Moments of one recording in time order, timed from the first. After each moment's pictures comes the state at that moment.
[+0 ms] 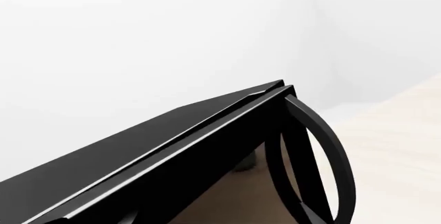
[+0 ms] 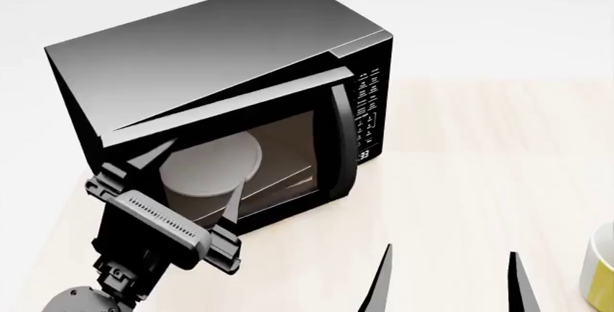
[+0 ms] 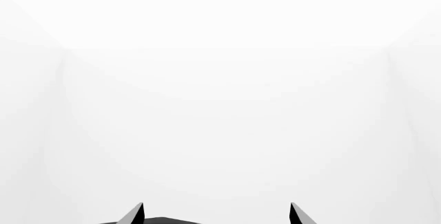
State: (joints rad) left arm -0.68 -0.14 0.46 -0.77 -0.10 0.44 0.09; right arm -0.05 0.33 -0.31 -0.26 0.02 -0.54 0.47
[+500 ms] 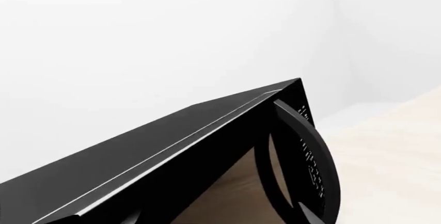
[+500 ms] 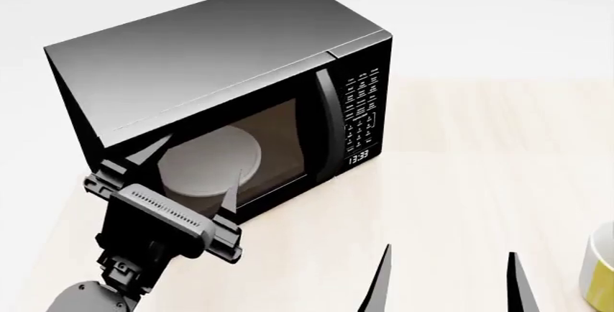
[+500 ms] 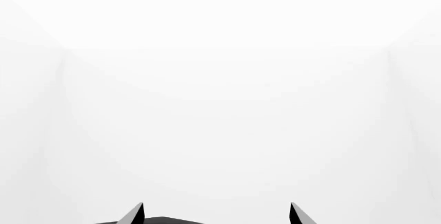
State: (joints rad) left arm -0.72 -0.12 0.47 -0.85 -0.08 0.48 0.03; right arm -0.05 0.33 -0.32 -0.26 0.02 -0.55 0.48
